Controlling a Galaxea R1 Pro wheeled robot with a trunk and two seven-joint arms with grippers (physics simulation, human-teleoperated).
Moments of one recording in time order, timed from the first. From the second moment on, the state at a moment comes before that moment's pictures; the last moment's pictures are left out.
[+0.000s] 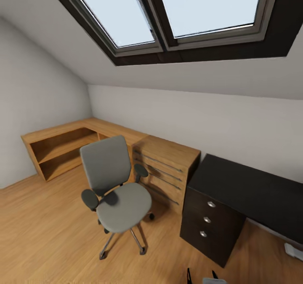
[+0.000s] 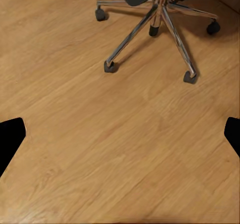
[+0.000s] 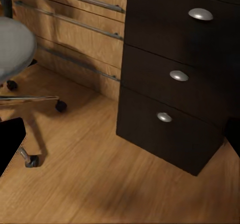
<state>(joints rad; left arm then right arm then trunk) 0.00 -0.06 0.31 -0.43 -0.07 -0.51 0.00 -0.22 0.10 0.04 -0.22 0.13 -0.81 -0.29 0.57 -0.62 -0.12</state>
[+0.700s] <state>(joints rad) 0.00 -0.06 0.47 -0.33 -0.07 -0.84 0.16 -0.22 -0.01 0.02 -0.17 0.13 -1.02 -0.30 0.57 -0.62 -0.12</state>
